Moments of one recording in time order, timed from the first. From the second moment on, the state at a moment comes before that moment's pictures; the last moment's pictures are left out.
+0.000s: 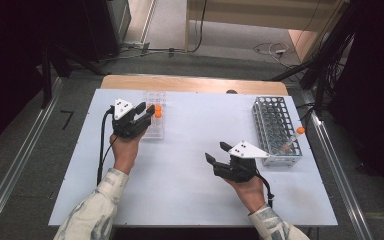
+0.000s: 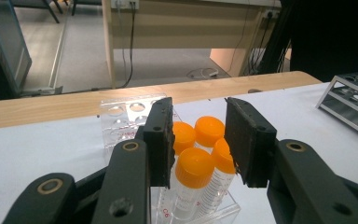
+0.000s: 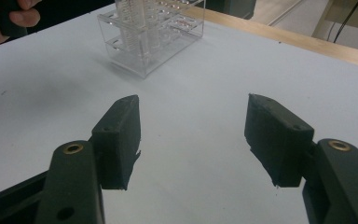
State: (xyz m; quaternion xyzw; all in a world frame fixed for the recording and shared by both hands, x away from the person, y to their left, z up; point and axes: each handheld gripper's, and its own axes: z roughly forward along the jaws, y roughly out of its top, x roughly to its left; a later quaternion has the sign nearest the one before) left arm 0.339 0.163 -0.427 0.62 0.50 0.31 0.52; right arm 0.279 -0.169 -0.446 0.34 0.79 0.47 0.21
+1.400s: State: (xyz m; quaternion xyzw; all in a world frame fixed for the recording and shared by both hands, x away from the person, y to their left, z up) left arm 0.262 0.150 -0.448 0.65 0.48 0.28 0.52; right arm 0.277 -0.286 -0.430 0.44 0.71 0.46 0.31
